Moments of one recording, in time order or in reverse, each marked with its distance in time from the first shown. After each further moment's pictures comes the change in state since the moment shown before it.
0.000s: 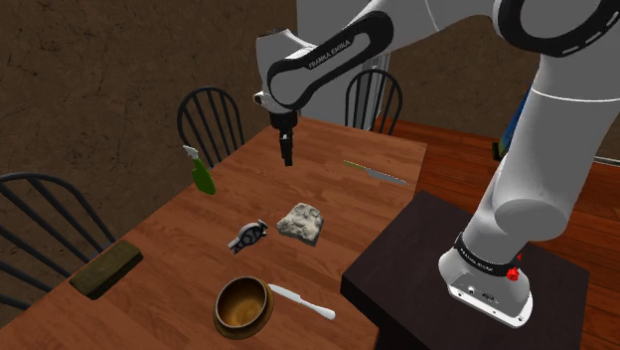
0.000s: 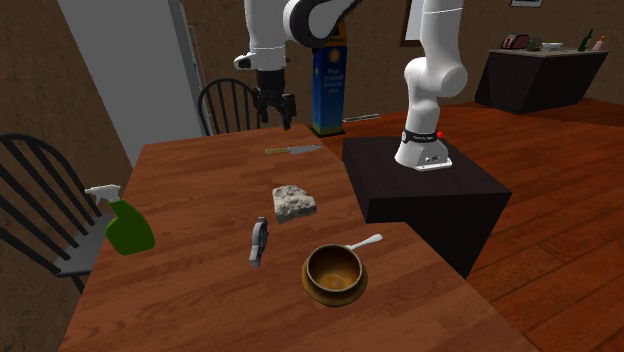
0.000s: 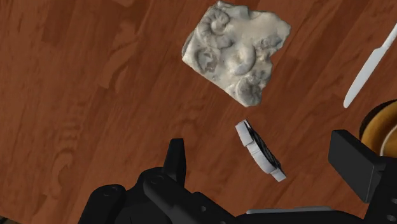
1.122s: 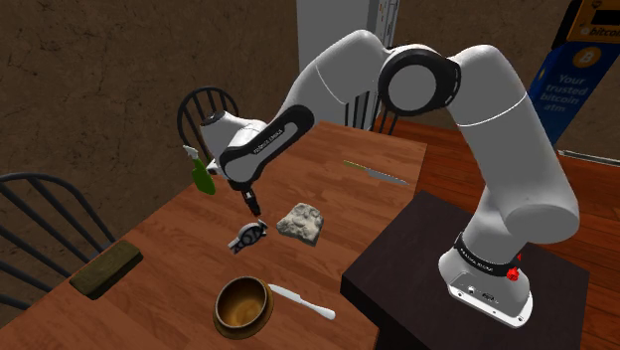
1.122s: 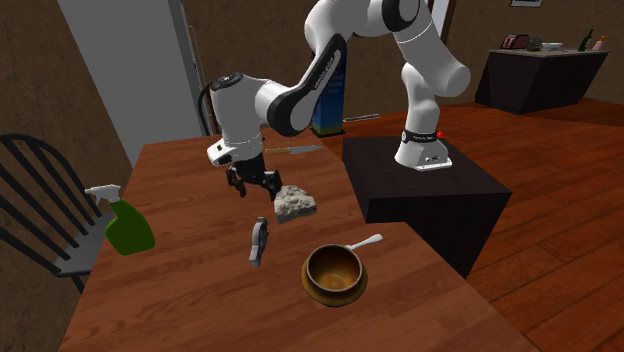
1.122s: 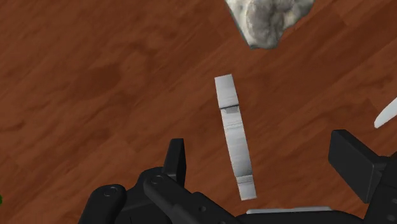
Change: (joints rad) arm 0.159 0.589 0.044 0.447 -0.196 0.031 -0.146
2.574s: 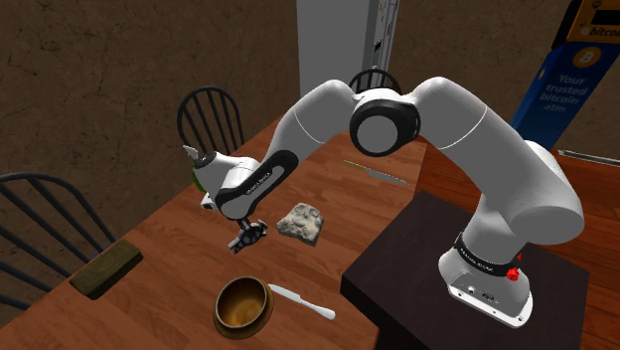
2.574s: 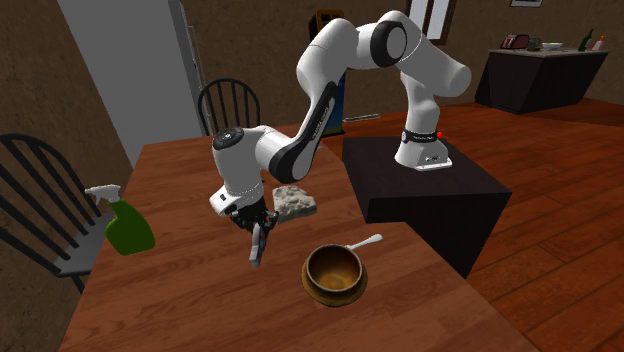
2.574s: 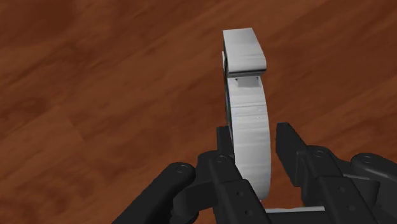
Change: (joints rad) arm 0.073 0.277 -0.010 0.217 -0.067 0.027 -0.067
